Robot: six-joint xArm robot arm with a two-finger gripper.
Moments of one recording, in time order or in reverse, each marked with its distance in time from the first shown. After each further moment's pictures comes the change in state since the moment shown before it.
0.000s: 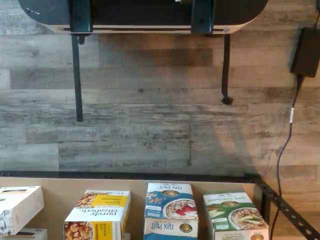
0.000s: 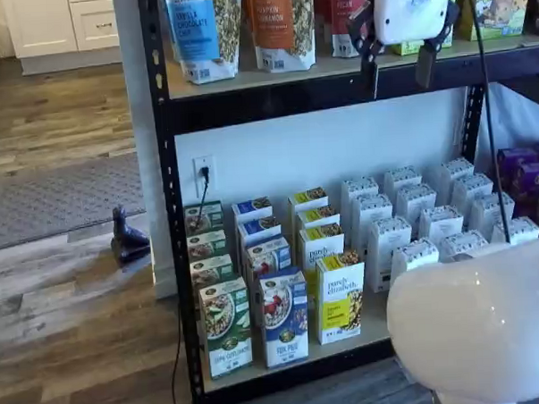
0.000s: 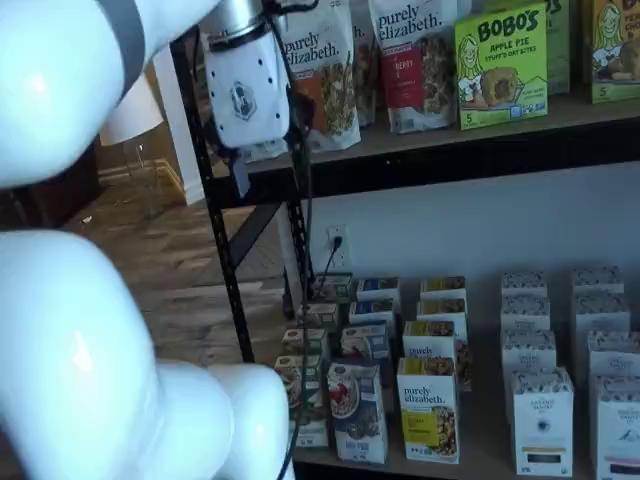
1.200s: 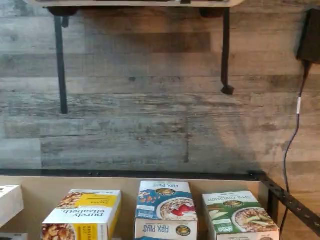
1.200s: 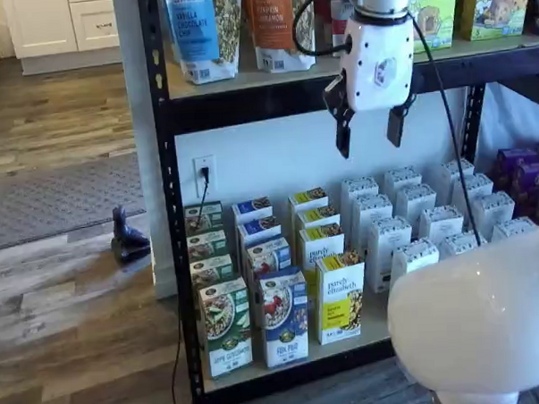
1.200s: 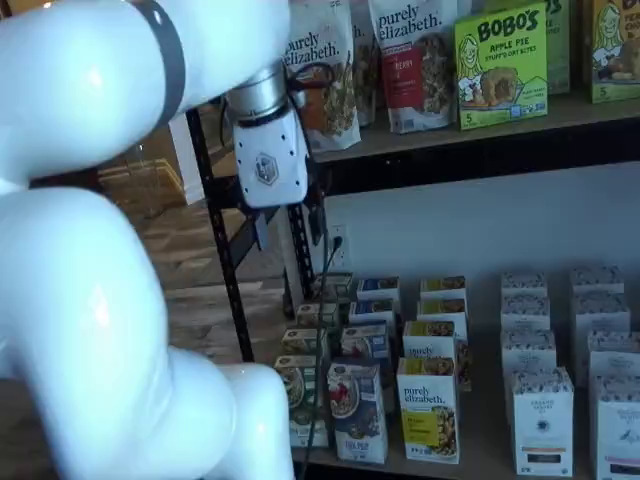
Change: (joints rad) arm 0.027 0.073 0.230 0.011 -0.286 0.030
